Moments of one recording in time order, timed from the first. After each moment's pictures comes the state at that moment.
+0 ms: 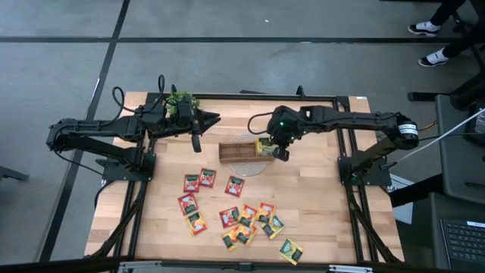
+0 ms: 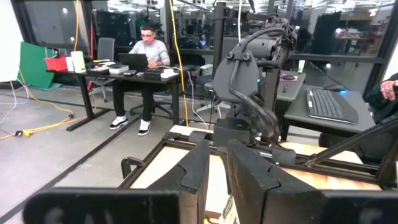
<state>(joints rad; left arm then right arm) 0.07 0.96 0.91 0.03 -0.25 -0.04 -0.19 1.49 1.25 -0.80 -0.07 0.04</state>
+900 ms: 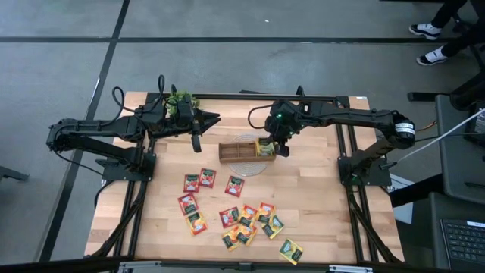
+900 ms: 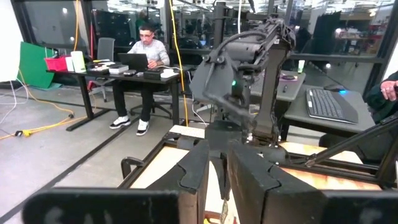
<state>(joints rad) 0.07 0.96 0.91 0.03 -0.25 -0.04 -0.26 1.53 1.25 -0.75 -0.20 -0.14</state>
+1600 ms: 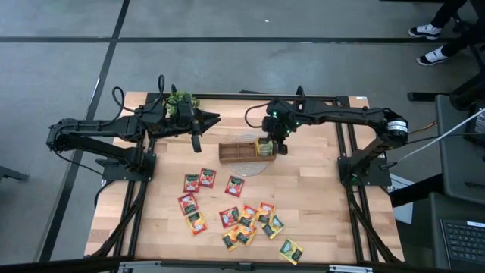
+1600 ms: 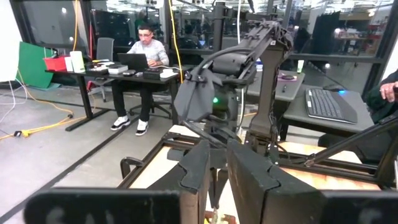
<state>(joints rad) 0.07 0.96 0.91 0.03 -0.24 -0.04 -0.31 1.59 1.25 -0.74 -0.22 -0.24</state>
